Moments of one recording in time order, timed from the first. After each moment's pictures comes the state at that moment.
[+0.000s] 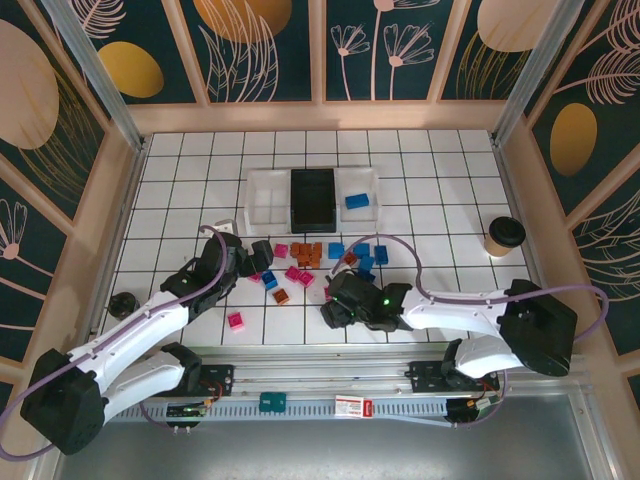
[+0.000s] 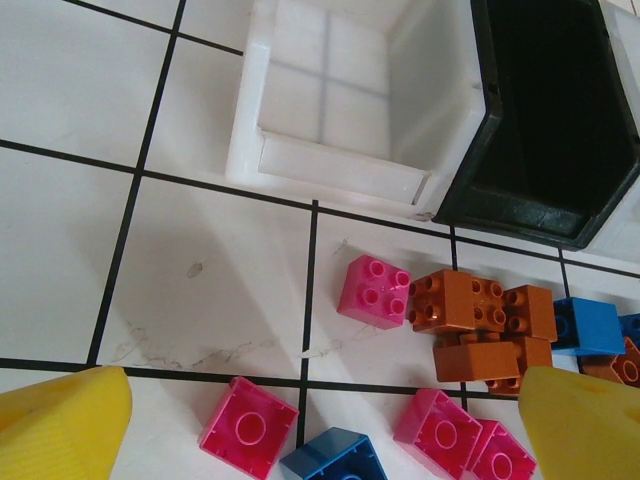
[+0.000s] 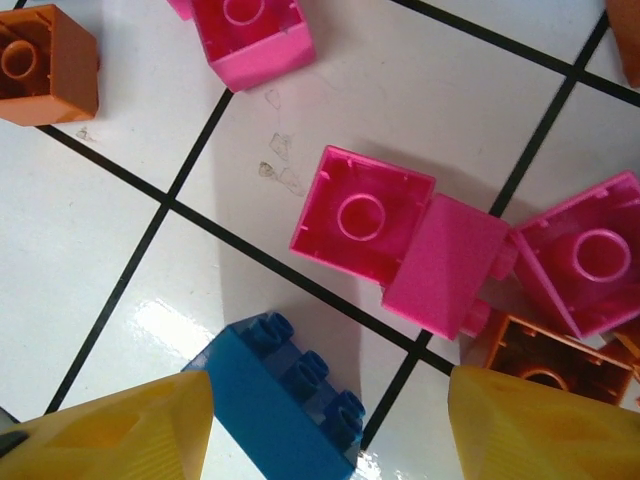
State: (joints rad) left arm -0.57 0.99 0.54 -0.25 -0.22 -0.71; right arm 1.15 1.35 0.64 -0.30 0.17 0.55
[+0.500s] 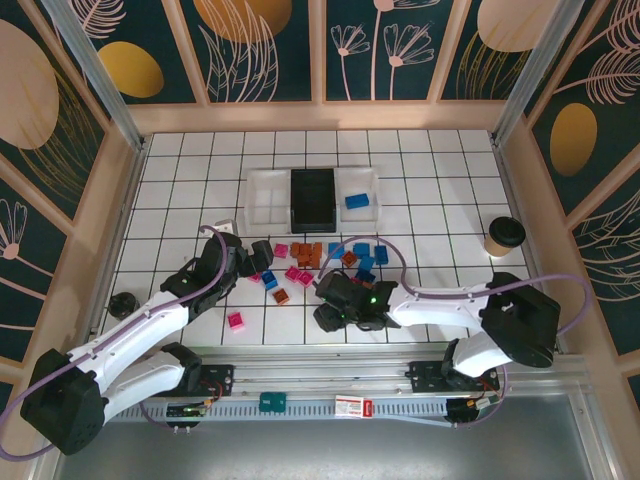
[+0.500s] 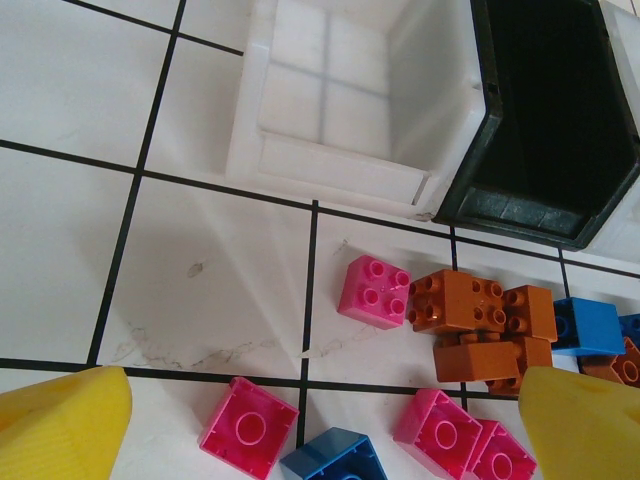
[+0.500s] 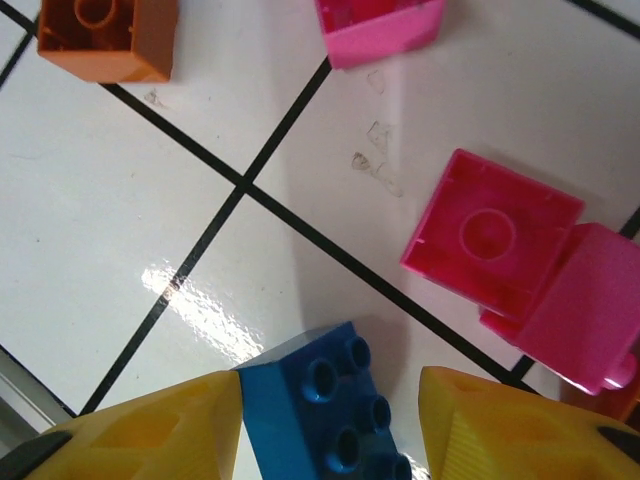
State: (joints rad) left arm -0.57 0.99 0.54 -0.25 -0.22 -0.71; right arm 1.18 1.45 0.71 -0.31 0.10 0.49
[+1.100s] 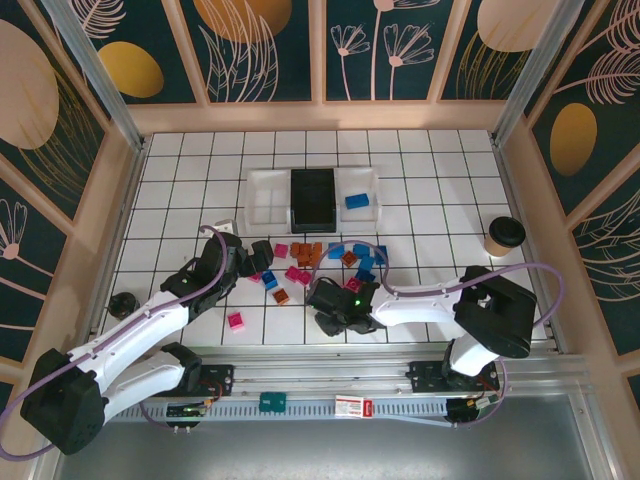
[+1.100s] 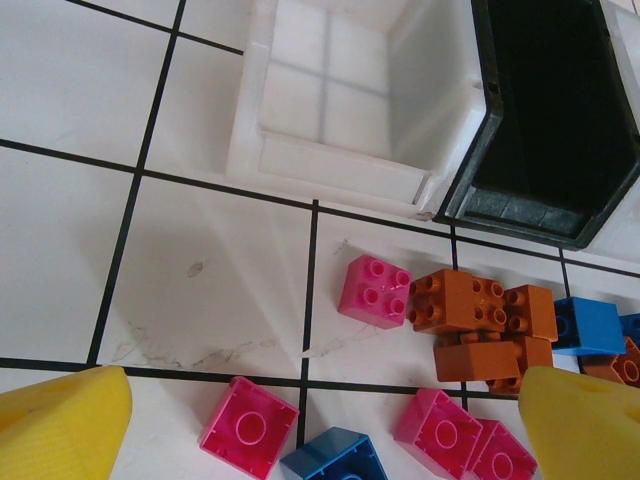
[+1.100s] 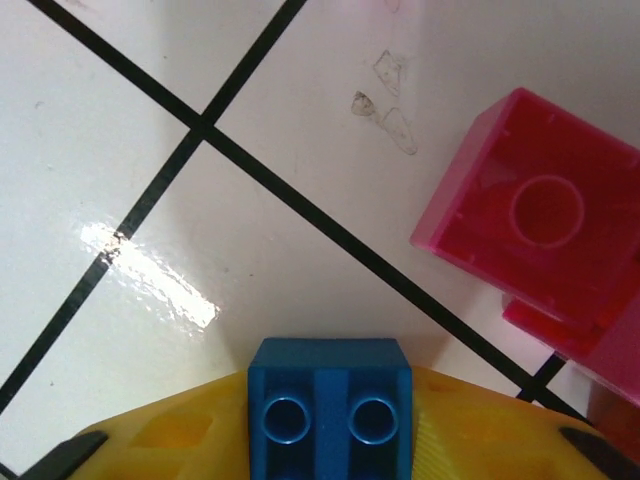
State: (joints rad) left arm -0.57 0.99 0.54 -0.25 -0.22 -0.71; right arm 1.22 1.57 0.76 -0.37 0.16 0.46
